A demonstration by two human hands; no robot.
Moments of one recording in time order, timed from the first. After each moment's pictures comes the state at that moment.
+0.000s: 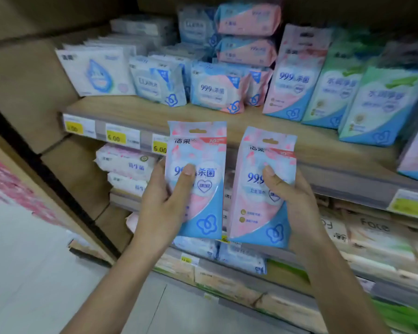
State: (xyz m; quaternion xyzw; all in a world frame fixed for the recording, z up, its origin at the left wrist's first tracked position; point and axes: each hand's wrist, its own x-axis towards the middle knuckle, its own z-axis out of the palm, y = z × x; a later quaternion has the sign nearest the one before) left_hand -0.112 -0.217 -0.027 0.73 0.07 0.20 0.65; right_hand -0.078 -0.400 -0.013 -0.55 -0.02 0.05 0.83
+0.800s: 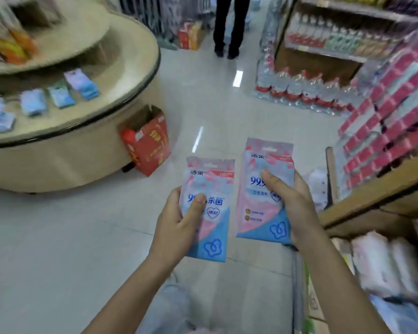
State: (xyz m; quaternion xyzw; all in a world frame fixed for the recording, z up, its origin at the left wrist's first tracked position) left_hand -0.558 -0.154 -0.131 0.39 0.63 0.49 0.47; right_hand -0.369 -0.094 -0.101 -0.51 -0.36 0.61 0.49
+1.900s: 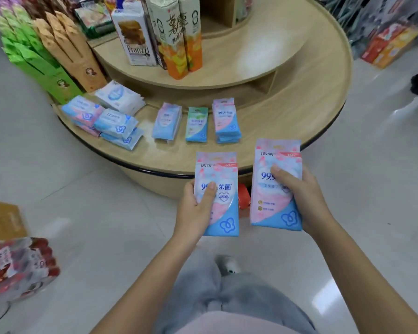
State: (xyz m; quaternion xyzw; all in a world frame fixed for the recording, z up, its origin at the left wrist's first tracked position) left_hand -0.993 0.242 -0.197 0.05 0.73 0.59 0.34; right_hand -0.877 0.399 -0.168 -0.42 -0.50 0.73 0.20
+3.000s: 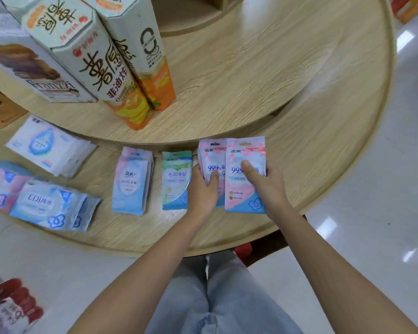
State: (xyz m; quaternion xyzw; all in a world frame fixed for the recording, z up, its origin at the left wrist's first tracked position) left_hand -1.223 0.513 -0.328 0.09 0.84 0.41 0.36; right_hand -1.125 0.609 -0.303 -0.53 -0.47 0.69 0.14
